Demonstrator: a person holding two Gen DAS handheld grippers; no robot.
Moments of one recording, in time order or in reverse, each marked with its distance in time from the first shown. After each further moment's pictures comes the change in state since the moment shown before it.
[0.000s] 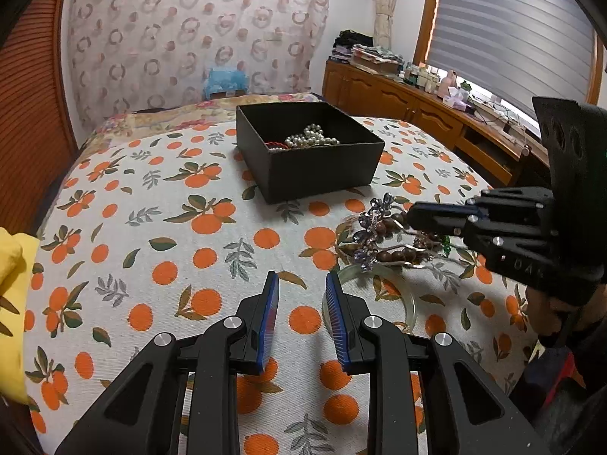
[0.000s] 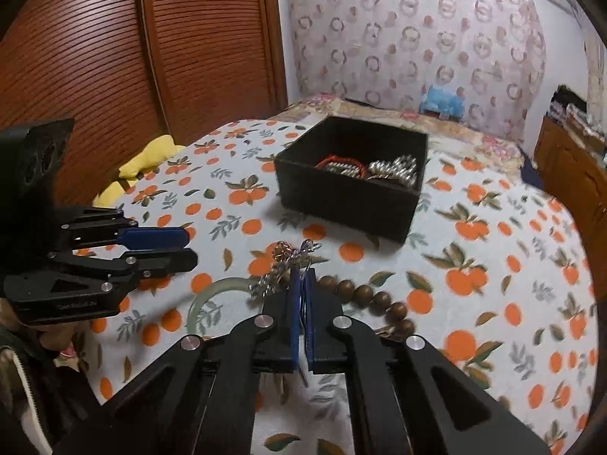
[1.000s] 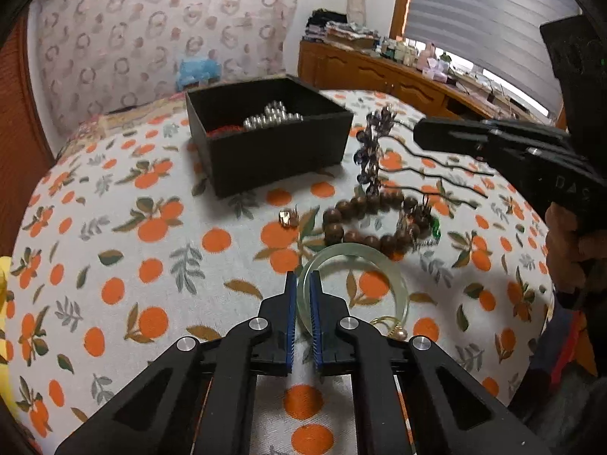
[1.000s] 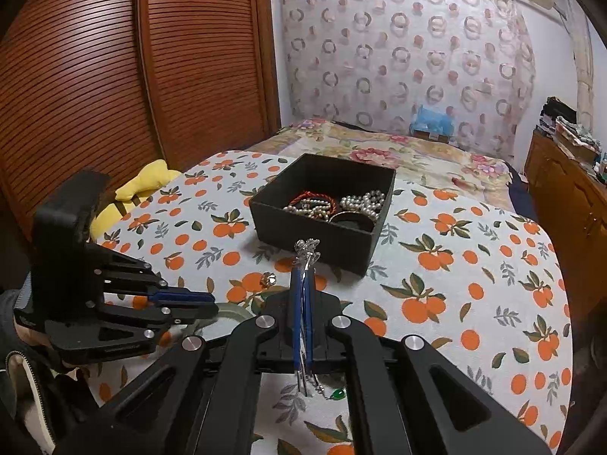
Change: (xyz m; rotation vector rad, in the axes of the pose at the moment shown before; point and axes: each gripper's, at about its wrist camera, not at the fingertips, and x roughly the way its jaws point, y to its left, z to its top) left arm 0.033 -0.023 0.010 0.079 0.058 -0.050; right arm -0.030 -0.024 0.015 0.007 -0.084 -0.026
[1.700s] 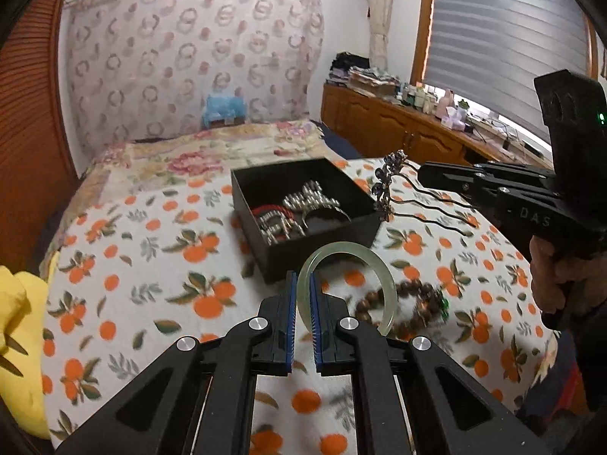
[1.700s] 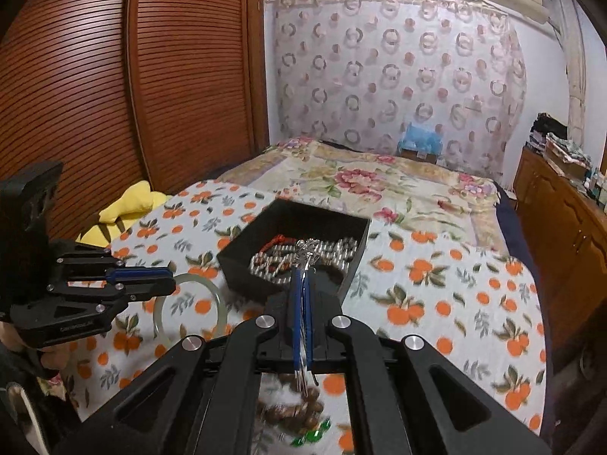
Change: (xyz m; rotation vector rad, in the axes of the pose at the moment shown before) left arm -0.034 0.027 0.046 -0.054 -0.158 0.070; right arm 0.006 -0.023 0.049 -0.015 -0.059 -0.048
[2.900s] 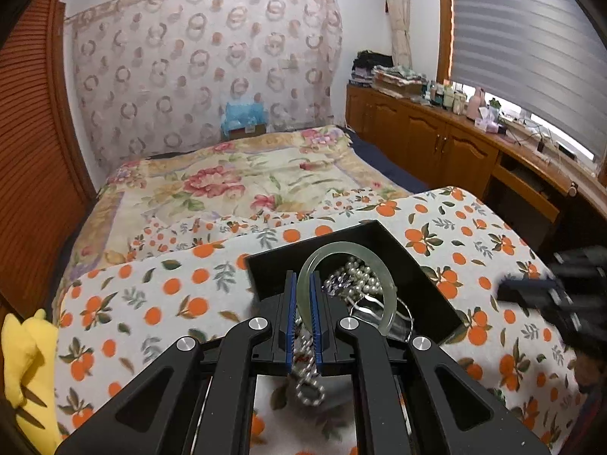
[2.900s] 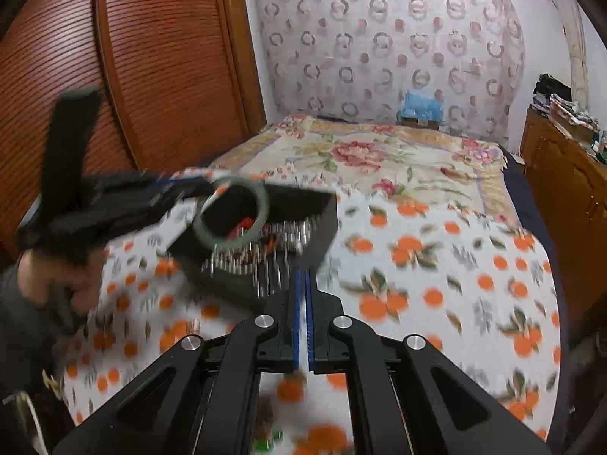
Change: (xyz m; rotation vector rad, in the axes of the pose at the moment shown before) left arm 0.089 0.011 0.081 0.026 0.014 0.107; right arm 0.027 -0.058 -0.022 0.090 0.108 0.052
